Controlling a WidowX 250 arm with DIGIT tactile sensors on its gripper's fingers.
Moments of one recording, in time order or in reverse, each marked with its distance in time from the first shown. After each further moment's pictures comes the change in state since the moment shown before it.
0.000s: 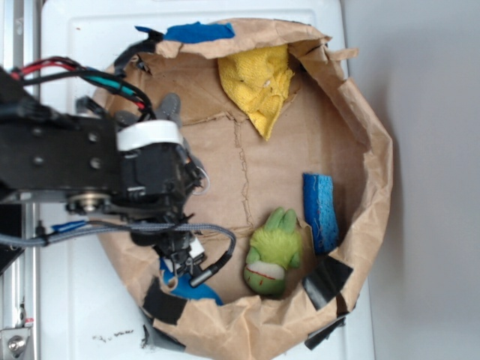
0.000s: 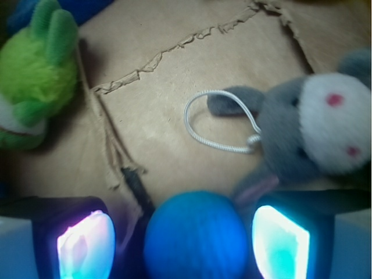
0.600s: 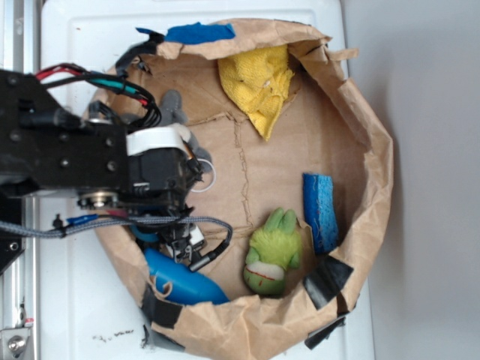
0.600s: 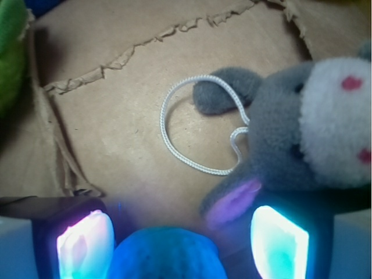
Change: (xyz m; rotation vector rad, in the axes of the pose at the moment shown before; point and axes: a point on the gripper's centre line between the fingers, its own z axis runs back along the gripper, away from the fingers) arm 0.003 0.017 -0.022 0.049 -0.040 -0.040
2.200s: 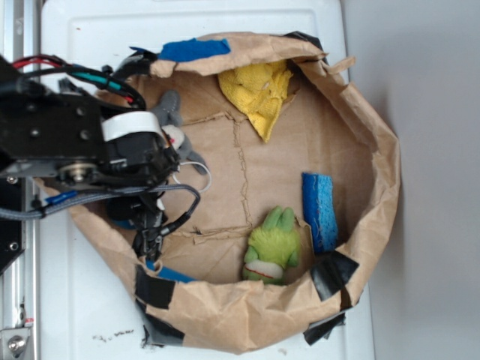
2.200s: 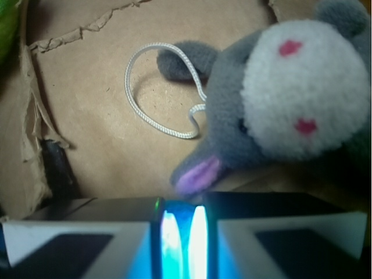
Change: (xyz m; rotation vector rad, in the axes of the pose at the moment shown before) arm -0.013 0.015 0.008 0.002 0.098 -0.066
